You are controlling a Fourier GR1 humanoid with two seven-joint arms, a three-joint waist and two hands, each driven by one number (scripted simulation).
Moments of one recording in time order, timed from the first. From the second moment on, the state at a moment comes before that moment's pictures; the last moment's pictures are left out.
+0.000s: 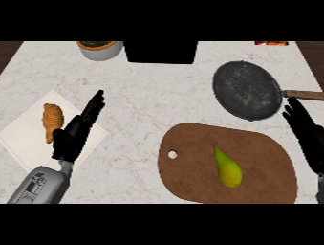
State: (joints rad) left arm -0.23 0.33 -0.32 -1.30 0.21 0.13 -0.10; right arm -0.06 -0.43 0.04 -1.42 -0.28 -0.02 0.04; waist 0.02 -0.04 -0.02
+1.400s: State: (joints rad) left arm -0.29 0.37 -0.15 -1.41 0.24 0.25 0.02; right arm -0.55 -0.83 0.18 -1.01 -0.04 0.70 -0.48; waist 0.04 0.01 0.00
